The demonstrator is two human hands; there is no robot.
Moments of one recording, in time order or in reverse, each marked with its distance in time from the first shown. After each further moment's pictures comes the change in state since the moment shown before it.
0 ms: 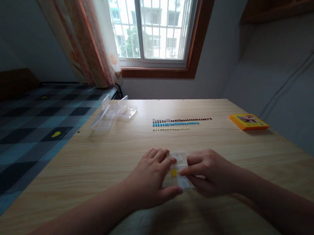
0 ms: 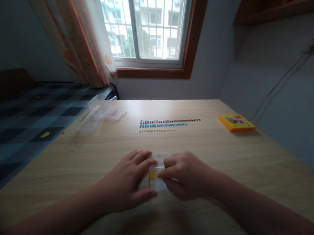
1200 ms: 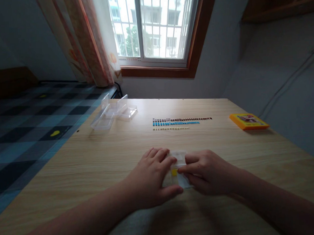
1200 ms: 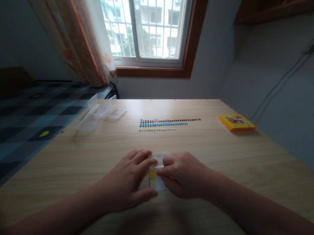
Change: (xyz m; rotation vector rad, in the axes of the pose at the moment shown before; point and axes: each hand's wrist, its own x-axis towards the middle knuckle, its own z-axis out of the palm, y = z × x) left_hand -0.001 0.000 0.001 -0.017 0.007 -0.005; right_hand 0.003 -0.003 0.006 -0.027 -0.020 0.040
